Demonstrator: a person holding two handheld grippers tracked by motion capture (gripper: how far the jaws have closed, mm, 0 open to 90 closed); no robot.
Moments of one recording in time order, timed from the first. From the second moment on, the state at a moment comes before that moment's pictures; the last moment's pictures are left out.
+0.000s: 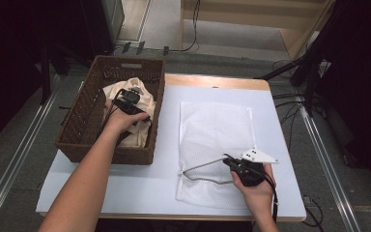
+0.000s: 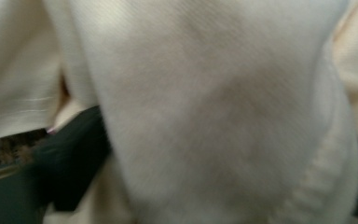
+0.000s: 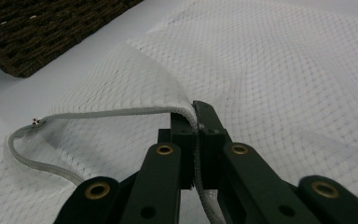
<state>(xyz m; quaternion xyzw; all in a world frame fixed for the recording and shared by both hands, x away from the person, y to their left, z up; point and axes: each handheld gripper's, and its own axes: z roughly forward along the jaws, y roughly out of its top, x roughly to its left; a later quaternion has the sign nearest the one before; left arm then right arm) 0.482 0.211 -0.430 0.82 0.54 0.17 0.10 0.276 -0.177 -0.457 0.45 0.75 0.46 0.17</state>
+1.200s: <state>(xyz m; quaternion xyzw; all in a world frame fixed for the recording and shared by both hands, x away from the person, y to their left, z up) 0.475 0.213 -0.427 0.86 0.48 0.09 0.15 0.277 -0.173 -0.464 0.44 0.76 0.45 0.16</state>
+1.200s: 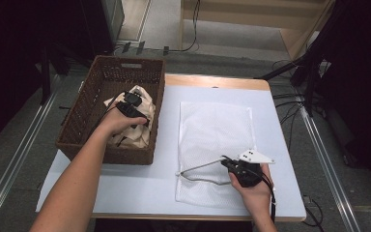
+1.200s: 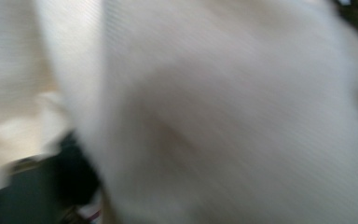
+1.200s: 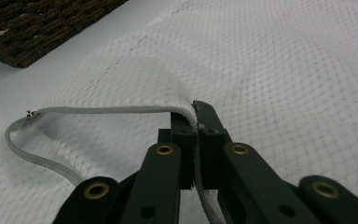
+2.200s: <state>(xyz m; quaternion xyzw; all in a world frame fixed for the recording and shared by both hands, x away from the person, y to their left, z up) 0.415 0.267 -0.335 0.72 0.47 0.17 0.48 0.278 -0.175 -0.462 0.44 0.75 0.46 0.17</state>
